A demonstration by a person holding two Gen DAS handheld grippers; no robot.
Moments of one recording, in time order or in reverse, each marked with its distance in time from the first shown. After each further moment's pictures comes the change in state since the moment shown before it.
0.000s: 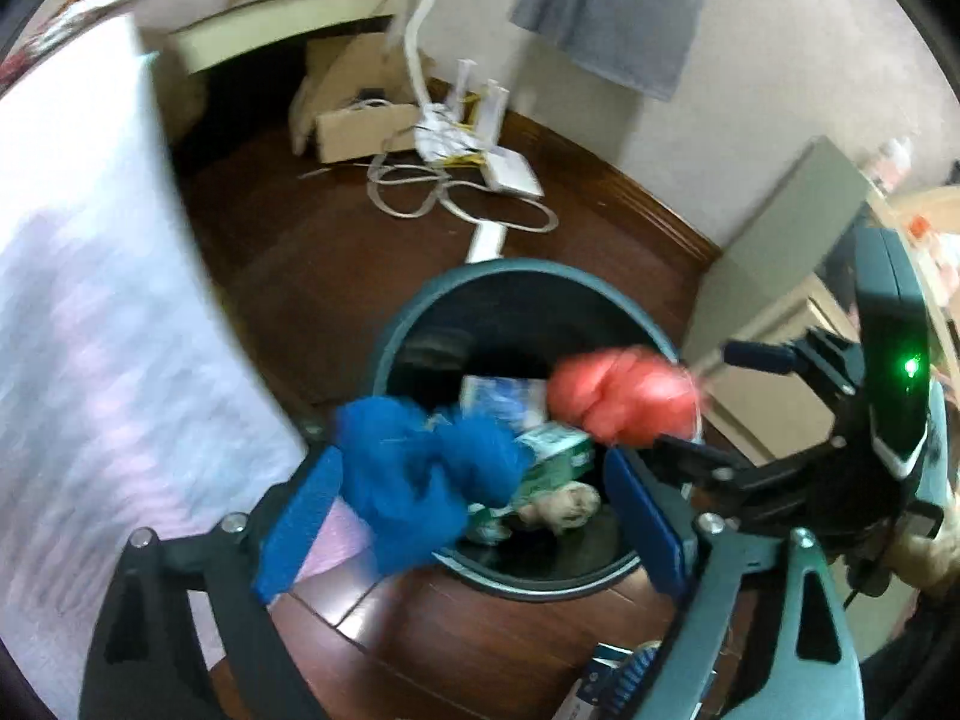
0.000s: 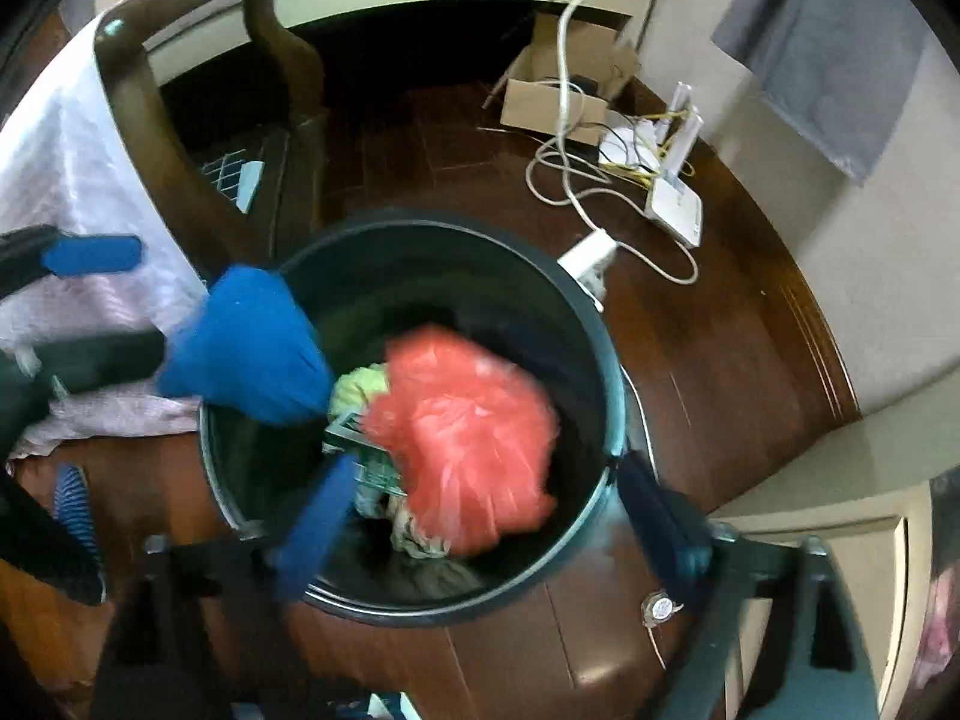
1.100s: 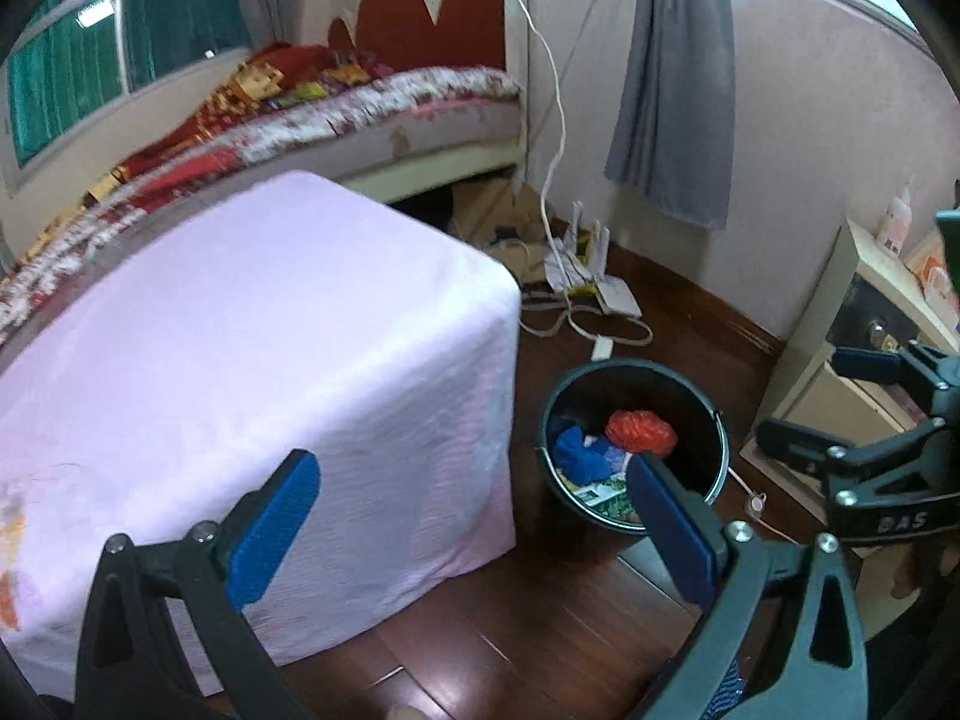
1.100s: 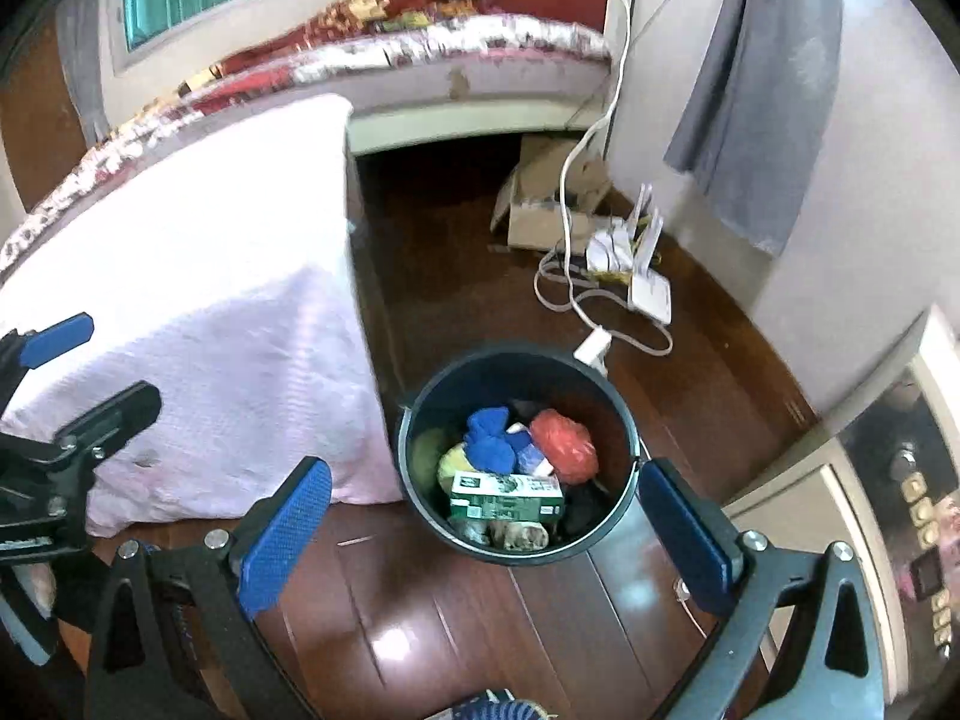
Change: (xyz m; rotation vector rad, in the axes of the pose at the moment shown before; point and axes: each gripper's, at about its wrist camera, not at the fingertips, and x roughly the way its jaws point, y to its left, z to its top) left arm -0.195 0.009 -0.070 -0.033 -0.336 0.298; right arm -0.194 0.100 -0.012 0.102 -0.260 -0.029
